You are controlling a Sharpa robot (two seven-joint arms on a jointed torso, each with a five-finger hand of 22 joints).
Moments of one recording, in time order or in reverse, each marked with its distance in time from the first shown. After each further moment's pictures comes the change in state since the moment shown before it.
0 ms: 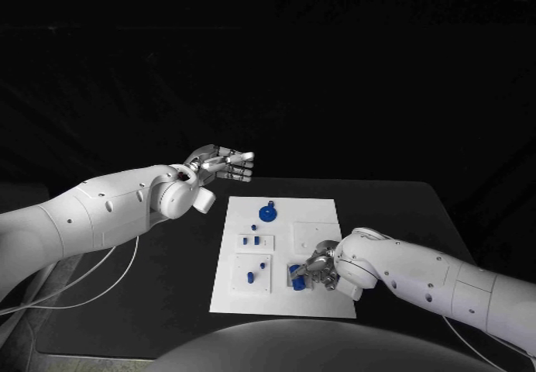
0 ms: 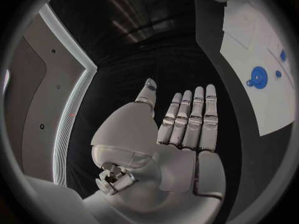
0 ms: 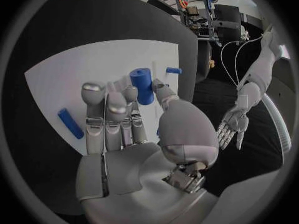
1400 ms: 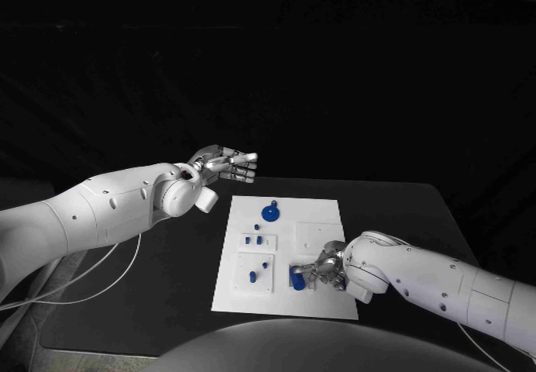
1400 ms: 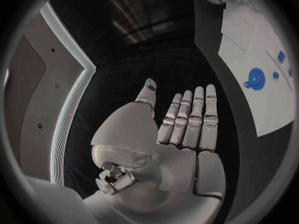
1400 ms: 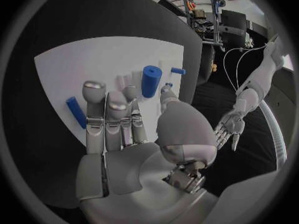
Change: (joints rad) left arm 0.000 -0.005 0.000 -0.004 0.000 0.022 -0.017; left_hand 0.000 0.000 -0.003 0.002 0.000 -0.017 0.001 0.000 -0.001 -0.004 0.004 0.000 0.000 0.000 0.000 0.000 0.000 0.000 0.000 0.000 0.000 0.000; right arm -0.002 -0.050 -0.003 0.049 -0.080 -0.013 0.020; right_hand -0.010 -0.023 -0.301 0.215 -0.174 -0.017 0.008 -0.006 0.008 -0.010 -0.002 -0.031 -0.020 -0.004 -0.004 -0.035 -0.004 0.000 0.004 -0.004 -0.041 0.000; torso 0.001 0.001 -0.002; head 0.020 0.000
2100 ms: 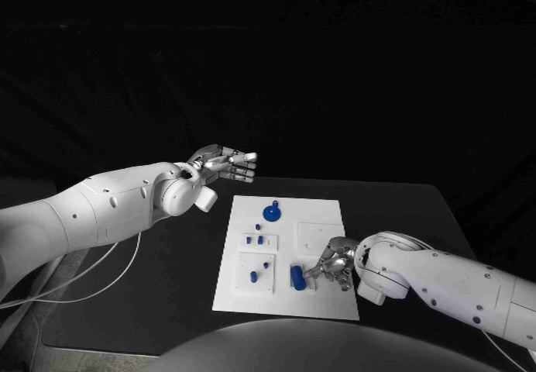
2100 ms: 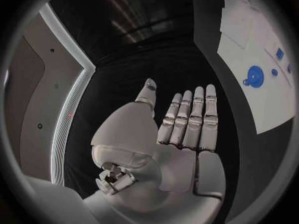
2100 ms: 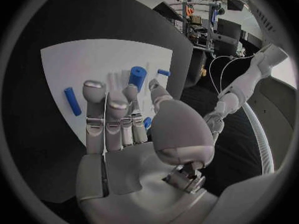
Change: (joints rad) left arm 0.000 -0.006 0.000 -0.003 0.000 0.000 -0.001; left_hand 0.000 0.000 0.000 0.000 0.000 0.004 -0.004 0.000 0.000 0.000 0.000 0.000 0.000 0.000 0.000 0.000 0.000 0.000 0.000 0.000 0.000 0.000; right arm 0.000 -0.116 0.033 0.163 -0.072 -0.002 0.081; right_hand 0.157 0.039 0.121 -0.182 0.115 0.062 -0.021 0.005 0.047 0.008 -0.007 0.006 0.002 0.006 -0.005 -0.012 -0.007 0.000 0.000 0.000 -0.010 0.000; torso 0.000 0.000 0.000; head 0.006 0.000
